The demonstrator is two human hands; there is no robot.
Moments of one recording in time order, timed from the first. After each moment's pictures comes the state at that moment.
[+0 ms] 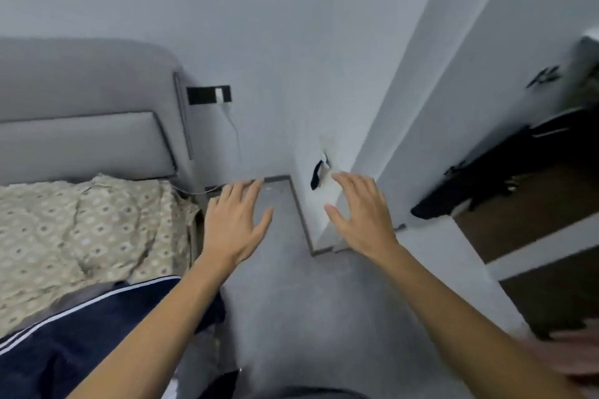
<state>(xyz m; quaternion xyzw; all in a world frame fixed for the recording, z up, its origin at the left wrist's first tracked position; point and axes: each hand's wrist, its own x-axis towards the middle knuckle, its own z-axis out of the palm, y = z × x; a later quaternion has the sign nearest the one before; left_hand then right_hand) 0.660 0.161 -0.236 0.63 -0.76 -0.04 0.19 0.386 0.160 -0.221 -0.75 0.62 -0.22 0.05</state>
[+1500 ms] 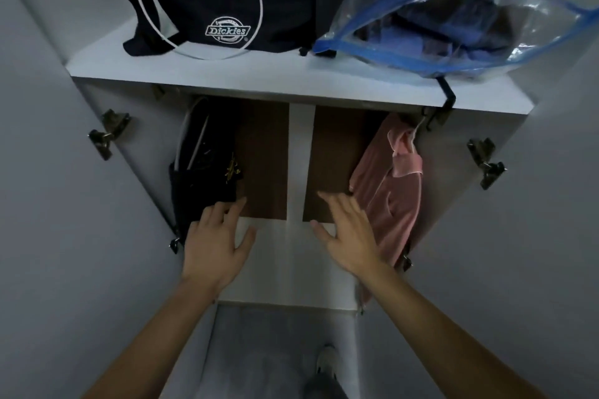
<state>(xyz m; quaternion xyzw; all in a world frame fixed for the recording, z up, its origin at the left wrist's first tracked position) -0.016 -0.022 -0.217 0.08 -0.97 -0.15 0.16 -0.122 0.233 -0.218 -0.26 0.93 -0.27 -0.04</state>
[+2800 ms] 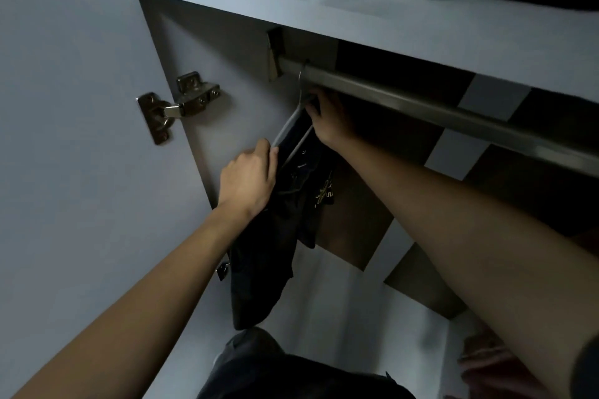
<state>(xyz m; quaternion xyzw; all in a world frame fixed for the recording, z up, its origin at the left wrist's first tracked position) -0.209 -0.223 -0.283 0.31 -0.91 -0.11 0.27 -0.448 -0.206 -0.272 -0.43 0.84 -0.33 -0.01</state>
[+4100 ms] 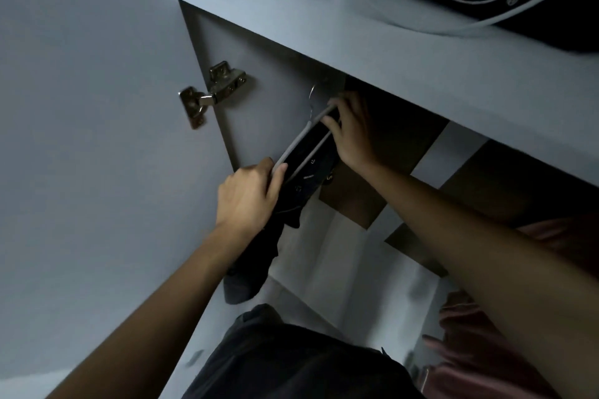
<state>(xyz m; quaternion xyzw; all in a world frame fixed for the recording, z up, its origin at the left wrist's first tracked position) -0.126 -0.167 -0.257 0.33 -0.90 -0.14 0.22 -0.385 -0.123 -0.279 -0.48 0.80 -0.36 -0.03</state>
